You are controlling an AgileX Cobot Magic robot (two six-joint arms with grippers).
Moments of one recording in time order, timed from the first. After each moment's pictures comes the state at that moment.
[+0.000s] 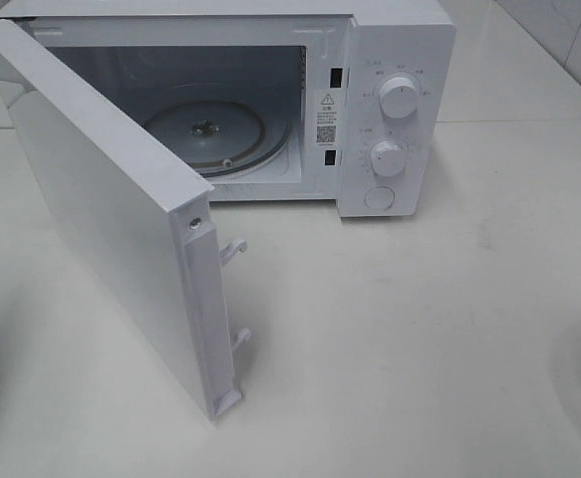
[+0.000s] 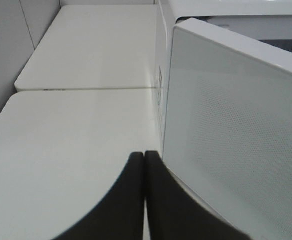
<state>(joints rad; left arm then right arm) -0.06 0.80 -0.34 -0.15 -0.08 0.13 0.12 0.00 -0.50 -0.06 1.00 0.09</state>
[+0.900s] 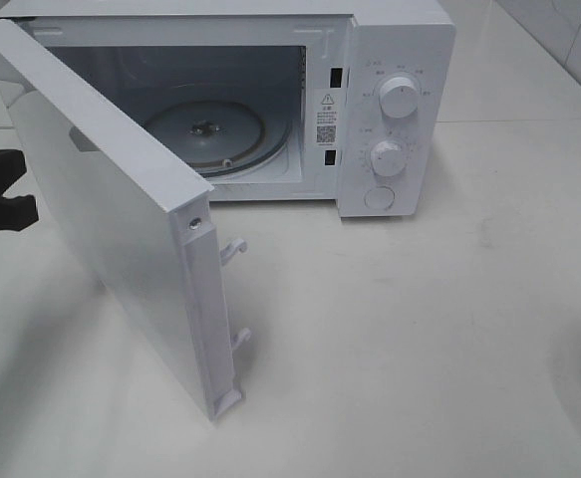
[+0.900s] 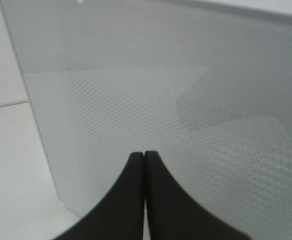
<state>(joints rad) -0.19 1.47 -0.35 0.23 -0.79 -0.16 0.12 0.00 -0.50 -0.06 1.00 0.09</state>
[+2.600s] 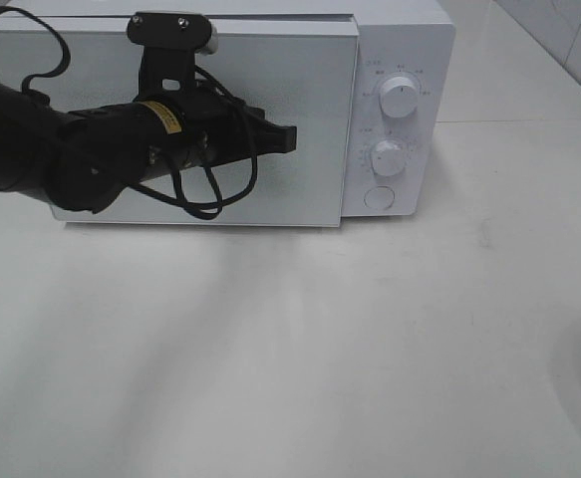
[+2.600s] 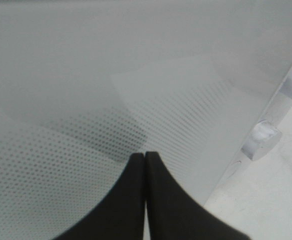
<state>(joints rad) -0.64 1.93 -1.05 -0.14 -0.46 -0.06 0.12 0.00 -0.50 -0.06 1.00 0.09</state>
